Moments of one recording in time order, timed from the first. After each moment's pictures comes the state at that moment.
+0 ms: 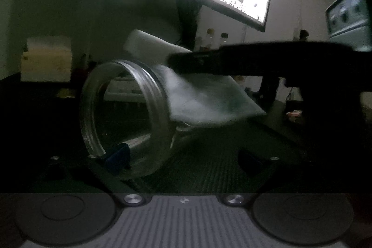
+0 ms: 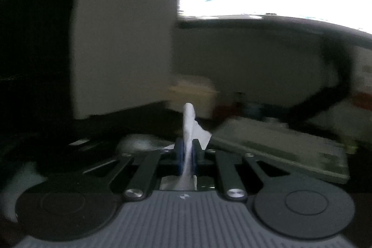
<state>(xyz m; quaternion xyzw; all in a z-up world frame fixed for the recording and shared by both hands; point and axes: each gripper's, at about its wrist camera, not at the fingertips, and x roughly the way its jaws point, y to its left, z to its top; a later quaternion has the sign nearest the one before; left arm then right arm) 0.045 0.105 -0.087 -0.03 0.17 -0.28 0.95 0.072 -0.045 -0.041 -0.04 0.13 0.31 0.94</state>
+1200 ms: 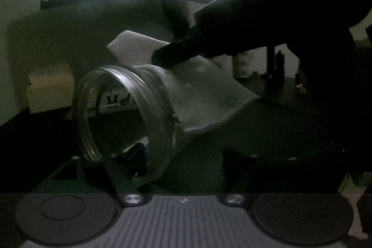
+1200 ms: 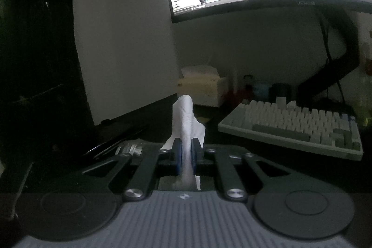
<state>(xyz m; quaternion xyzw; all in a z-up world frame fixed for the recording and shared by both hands) 0.033 0.088 -0.097 0.07 0.13 -0.24 0.96 0.101 -0.071 -0.040 0.02 0.17 0.31 0.94</state>
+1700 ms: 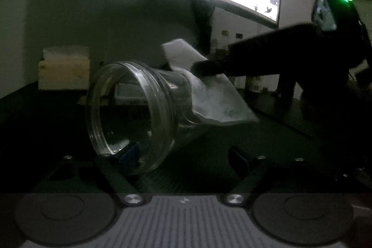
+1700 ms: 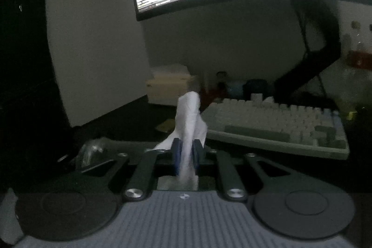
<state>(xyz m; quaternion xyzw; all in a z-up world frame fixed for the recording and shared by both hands) 0.048 0.115 -0.091 -0.01 0.15 -0.24 0.96 0.135 -0.078 -0.043 0.02 0.19 0.27 0.94</state>
